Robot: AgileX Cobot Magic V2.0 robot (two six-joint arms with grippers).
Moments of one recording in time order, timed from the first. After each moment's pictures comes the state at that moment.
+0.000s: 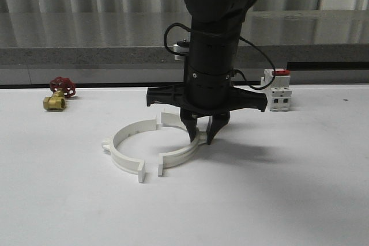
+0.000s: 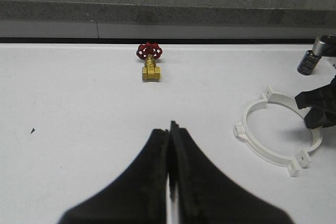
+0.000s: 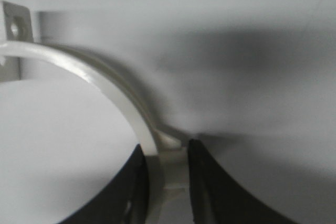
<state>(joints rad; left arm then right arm) -0.23 0.40 -0.49 0.11 0.56 -0.20 0.64 2.11 -1.52 -0.20 0.72 0.82</state>
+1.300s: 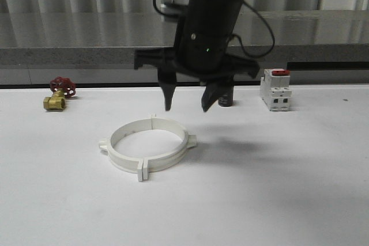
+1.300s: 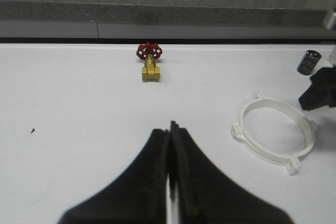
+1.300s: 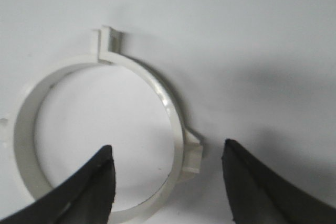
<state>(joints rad) -0.23 0.40 -0.49 0.11 0.56 -0.20 0.63 1.98 -1.52 -0.10 0.69 0.58</state>
